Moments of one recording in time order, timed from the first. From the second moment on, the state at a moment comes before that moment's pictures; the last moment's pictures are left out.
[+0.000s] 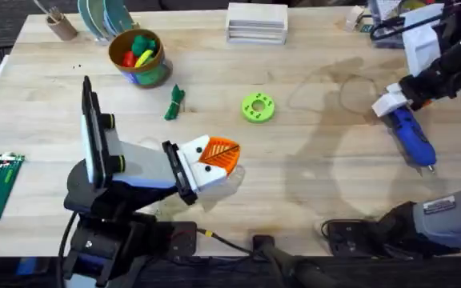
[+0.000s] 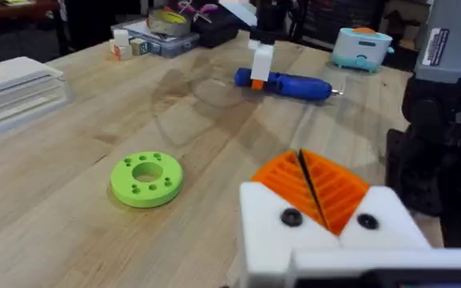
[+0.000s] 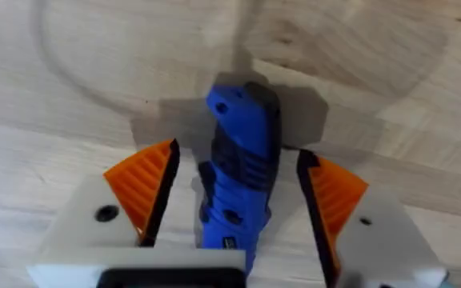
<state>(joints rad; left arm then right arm) -0.19 0.01 0.01 -0.08 0.95 -0.06 -0.36 1.79 1.26 -0.99 0.05 -0.64</state>
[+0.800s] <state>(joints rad) -0.19 0.01 0.01 -0.08 0.95 -0.06 -0.36 1.85 1.26 -0.99 0.05 -0.66</state>
